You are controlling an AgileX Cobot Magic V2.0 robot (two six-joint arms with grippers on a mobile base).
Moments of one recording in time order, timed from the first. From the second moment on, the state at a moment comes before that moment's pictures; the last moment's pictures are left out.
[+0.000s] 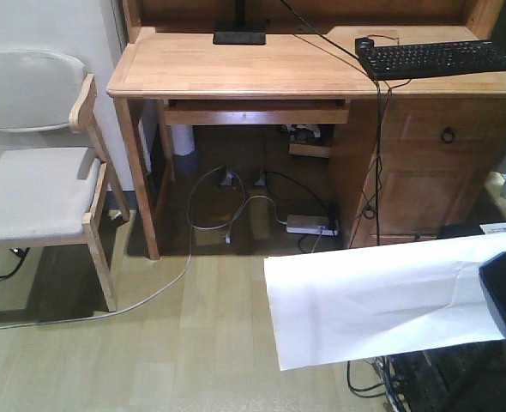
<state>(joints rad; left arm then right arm) -0.40 0.18 -0.63 -0.06 0.88 0.01 0.26 0.67 0.03 -0.38 -1.15 1.37</state>
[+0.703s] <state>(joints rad) -0.40 0.18 -0.63 -0.06 0.88 0.01 0.26 0.67 0.03 -0.38 -1.15 1.37</state>
